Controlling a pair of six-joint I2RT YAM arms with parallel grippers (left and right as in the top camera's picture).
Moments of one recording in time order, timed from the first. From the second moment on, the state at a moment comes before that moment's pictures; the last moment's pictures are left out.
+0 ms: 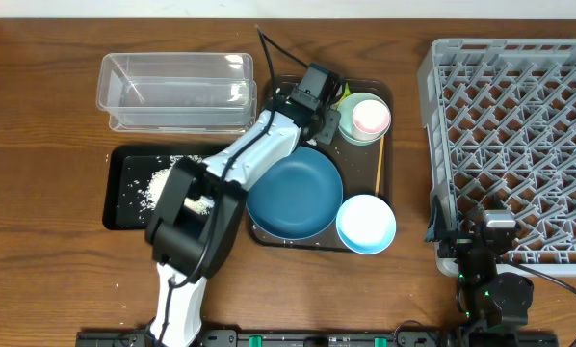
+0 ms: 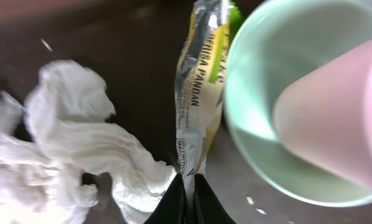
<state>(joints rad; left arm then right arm) -0.54 2.10 1.56 -0.44 0.02 -0.15 -0.02 0.02 0.01 -0.07 -0.05 0.04</state>
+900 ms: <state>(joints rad) -0.15 1.81 1.56 -0.56 -0.14 -0.67 -0.02 0.02 0.01 -0.07 -0.05 0.04</state>
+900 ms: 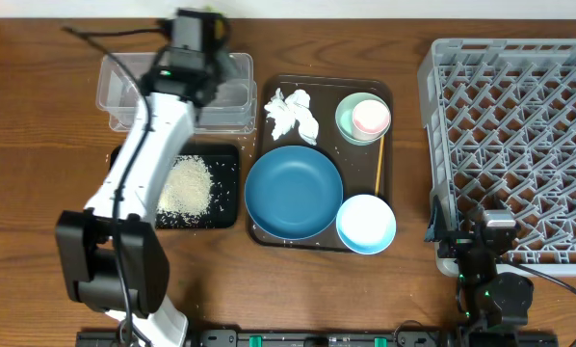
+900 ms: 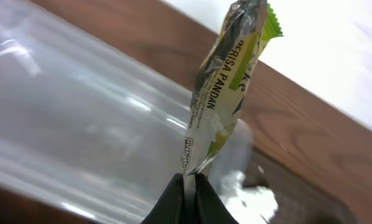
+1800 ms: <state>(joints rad) -0.28 1.82 1.56 -0.62 -0.01 -0.57 -0.02 0.02 0.01 -0.07 -0.05 0.04</state>
